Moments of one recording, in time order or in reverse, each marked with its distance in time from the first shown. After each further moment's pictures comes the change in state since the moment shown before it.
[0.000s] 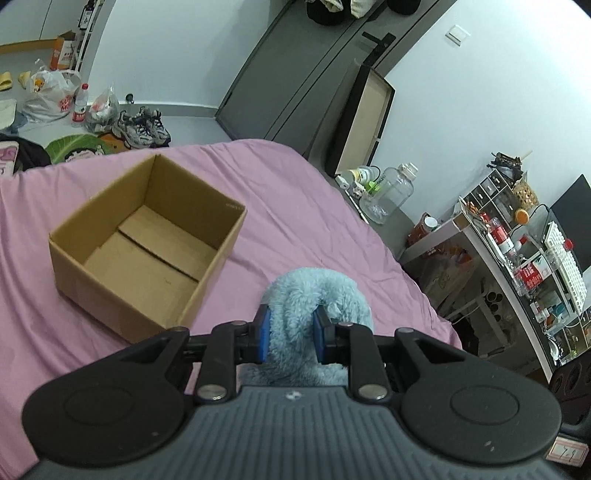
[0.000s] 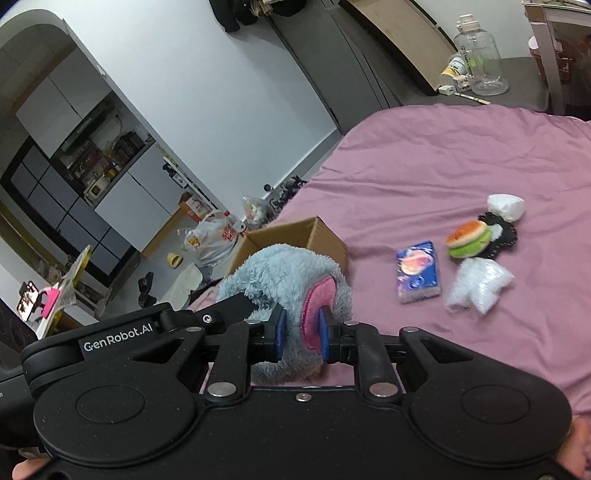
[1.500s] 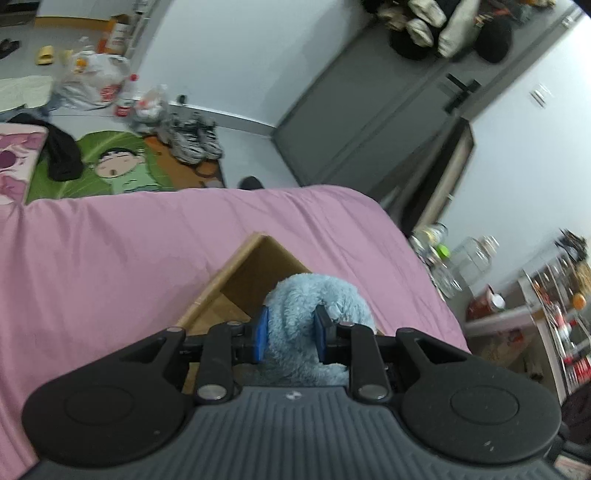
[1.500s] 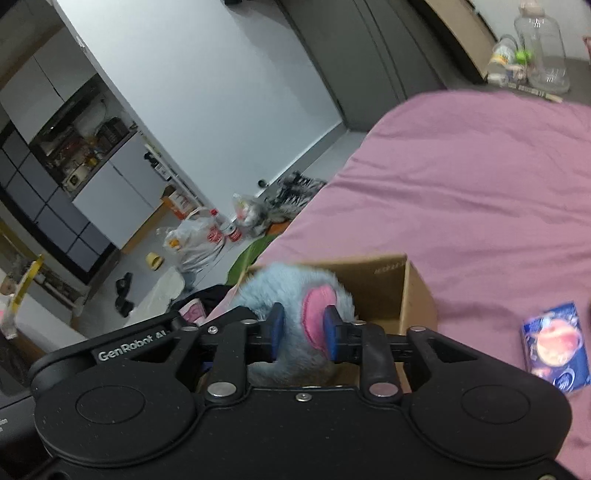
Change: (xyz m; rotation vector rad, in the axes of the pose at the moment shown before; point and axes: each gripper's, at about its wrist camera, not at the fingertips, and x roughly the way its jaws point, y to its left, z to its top) left arm 0.101 0.134 0.094 -0.181 -0.078 0.093; right arm 0.178 0.055 0.029 -0.043 0.020 -0.087
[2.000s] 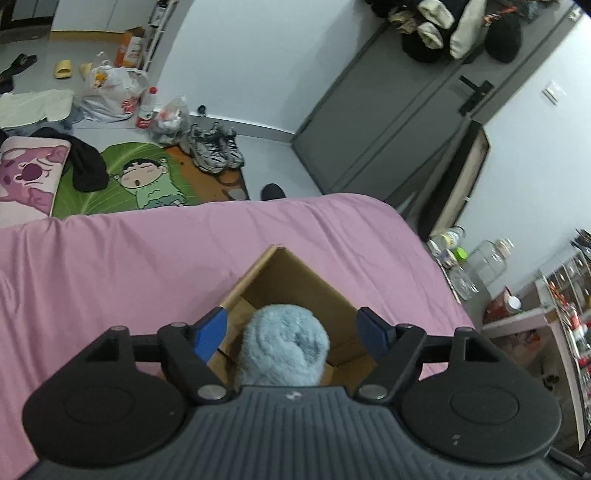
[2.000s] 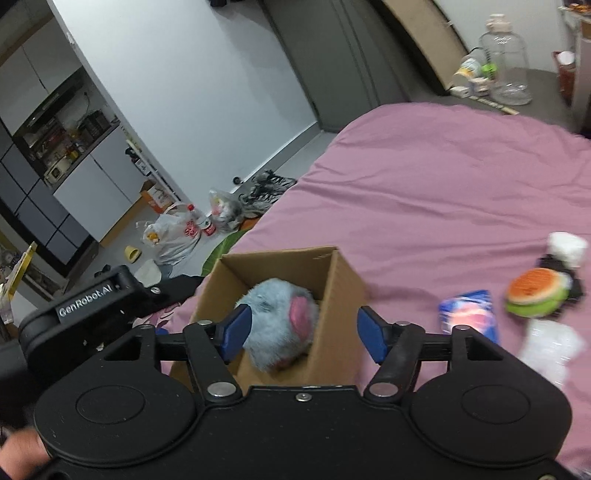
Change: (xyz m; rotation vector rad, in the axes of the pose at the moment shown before) left arm -0.032 -0.016 0.005 0.037 0.001 0.069; right arm -0.085 -0.019 -0.003 0.001 0.008 -0.069
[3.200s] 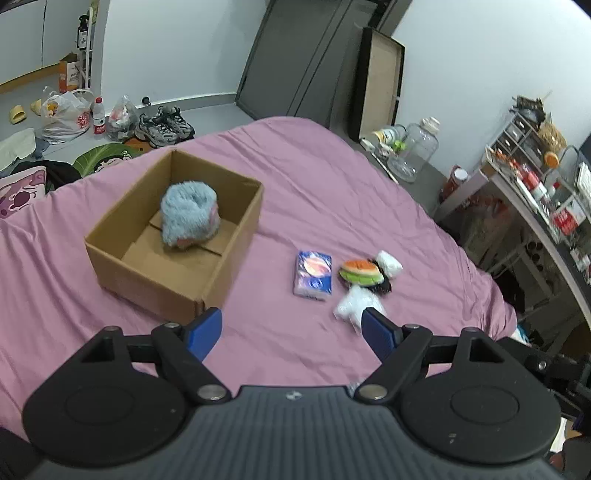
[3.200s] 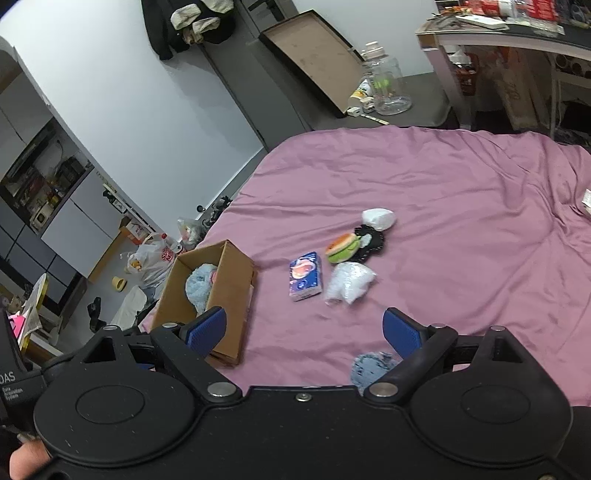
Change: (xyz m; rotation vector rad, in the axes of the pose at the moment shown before) left arm -0.114 -0.122 -0.133 0.291 0.150 0.017; right arm -0.200 -0.129 -0.048 0.137 -0.052 -0.055
